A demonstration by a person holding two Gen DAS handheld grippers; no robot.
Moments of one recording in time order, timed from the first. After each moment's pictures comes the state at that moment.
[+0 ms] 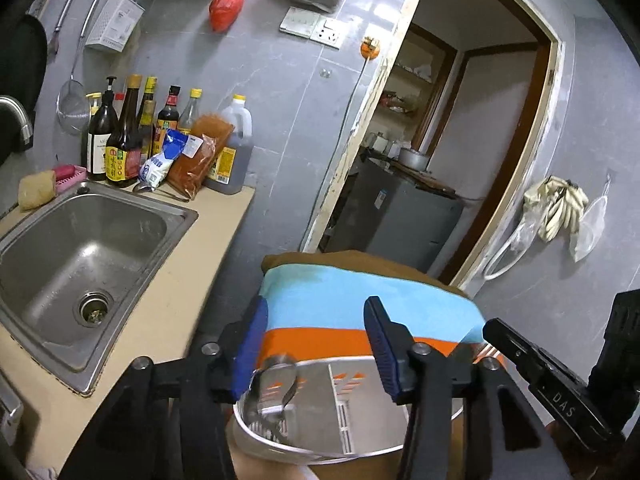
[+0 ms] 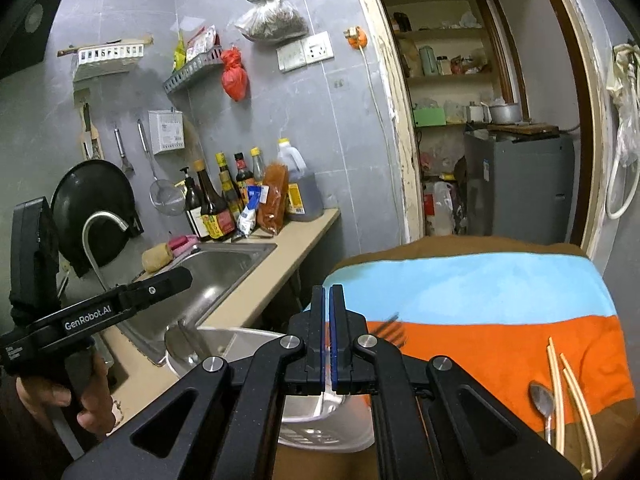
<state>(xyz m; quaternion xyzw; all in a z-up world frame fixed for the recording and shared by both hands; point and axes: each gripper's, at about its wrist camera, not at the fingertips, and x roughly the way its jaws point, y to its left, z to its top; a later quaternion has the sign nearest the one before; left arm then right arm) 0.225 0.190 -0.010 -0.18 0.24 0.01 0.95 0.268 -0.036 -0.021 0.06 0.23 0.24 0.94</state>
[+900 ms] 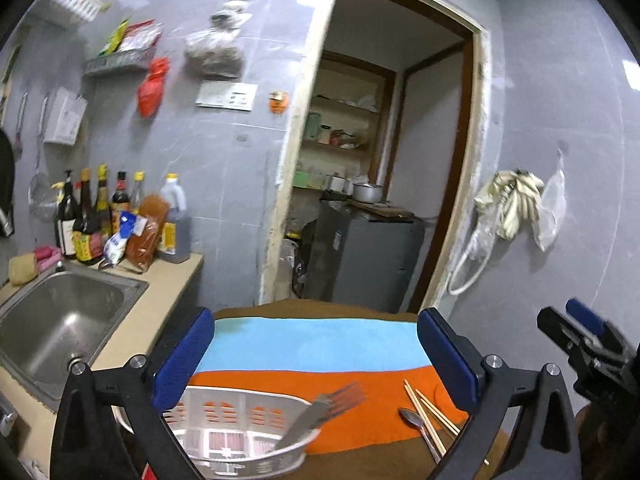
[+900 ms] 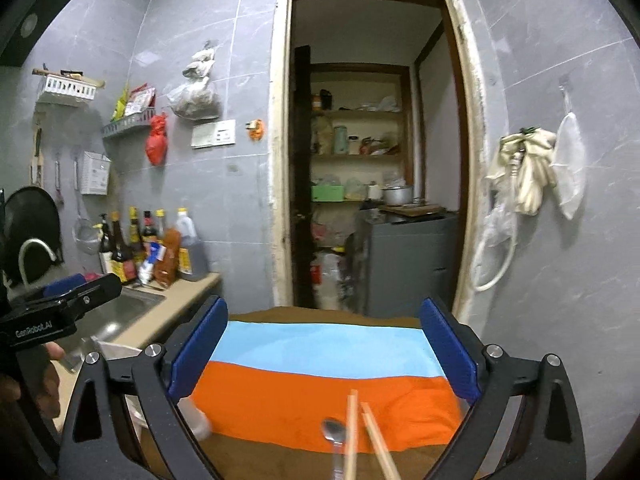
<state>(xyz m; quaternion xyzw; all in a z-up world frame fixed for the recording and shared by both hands) 0.198 0.039 0.048 -0.08 0.15 -0.01 0.99 0.199 -0.197 0.071 -0.01 0.12 0.06 0.99</state>
